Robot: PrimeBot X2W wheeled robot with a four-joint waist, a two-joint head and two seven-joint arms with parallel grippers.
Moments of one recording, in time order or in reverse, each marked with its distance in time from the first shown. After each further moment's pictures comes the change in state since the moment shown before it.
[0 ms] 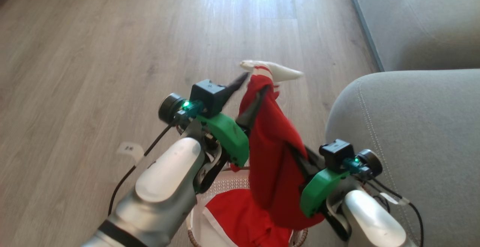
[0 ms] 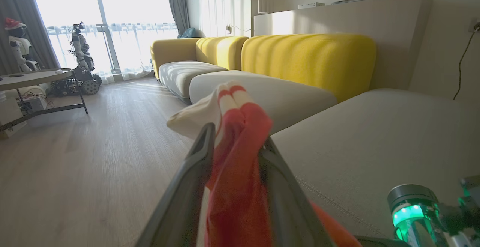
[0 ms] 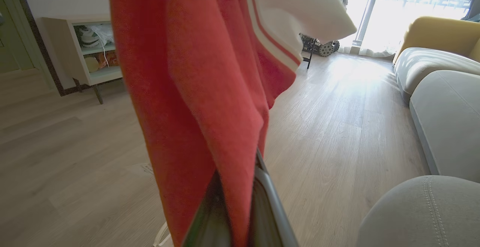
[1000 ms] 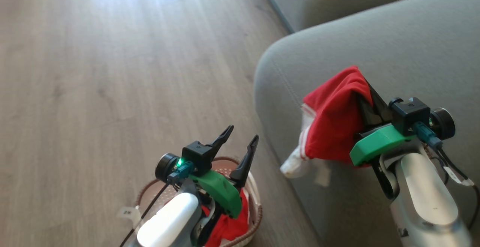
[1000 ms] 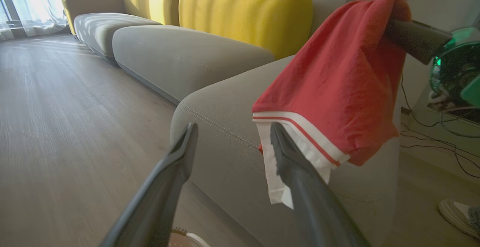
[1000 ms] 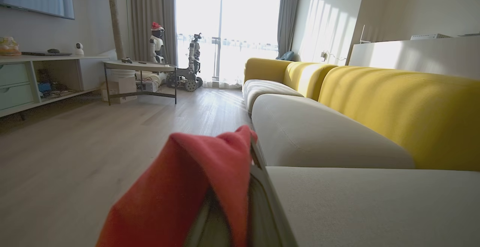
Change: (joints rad) left arm 0.216 0.018 -0.039 0.039 -0.024 0.047 -0.175; right arm -0.031 -0.046 -0.336 -0.206 -0.162 0.000 0.000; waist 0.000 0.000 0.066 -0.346
